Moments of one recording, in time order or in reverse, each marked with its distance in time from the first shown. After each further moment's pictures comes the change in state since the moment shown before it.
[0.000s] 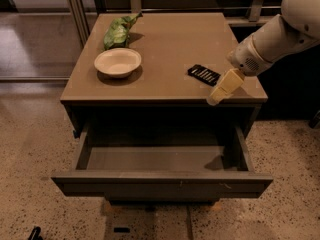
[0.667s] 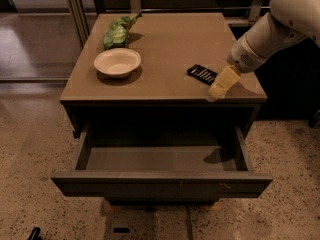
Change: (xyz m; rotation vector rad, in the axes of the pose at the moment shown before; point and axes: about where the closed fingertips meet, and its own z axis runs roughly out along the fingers) arm 0.002 -0.018 0.018 -0.036 0.064 0.031
